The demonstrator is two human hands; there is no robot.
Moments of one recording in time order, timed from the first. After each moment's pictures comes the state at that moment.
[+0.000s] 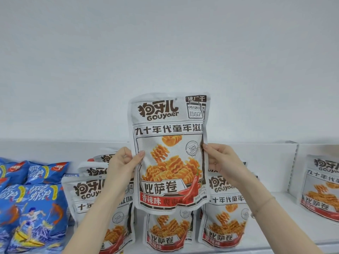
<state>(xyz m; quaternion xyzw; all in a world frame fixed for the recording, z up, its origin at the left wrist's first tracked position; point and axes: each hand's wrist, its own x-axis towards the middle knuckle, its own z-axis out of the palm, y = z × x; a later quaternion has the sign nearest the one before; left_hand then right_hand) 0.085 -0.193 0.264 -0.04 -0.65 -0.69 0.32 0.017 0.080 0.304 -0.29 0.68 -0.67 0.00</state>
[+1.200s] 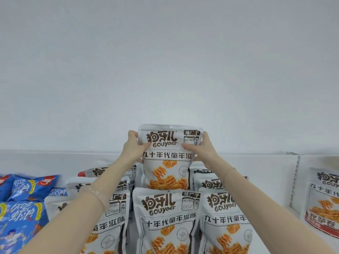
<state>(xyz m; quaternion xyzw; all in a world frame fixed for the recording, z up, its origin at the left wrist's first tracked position) -0.019 -0.194 0.341 0.05 -0.79 -0.55 0.26 -0.087 0.029 0.337 -0.18 0.73 -0.65 -0.07</state>
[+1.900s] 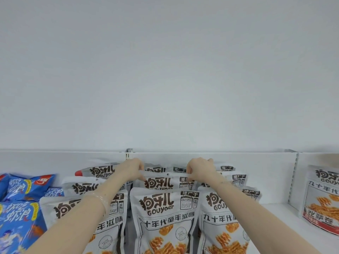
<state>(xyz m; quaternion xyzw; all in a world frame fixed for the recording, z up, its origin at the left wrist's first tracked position) -0.047 -0.217 0.285 0.06 -0.98 -0.15 0.09 -0.110 0.028 0.287 -0.19 0.97 -0.03 -0.13</state>
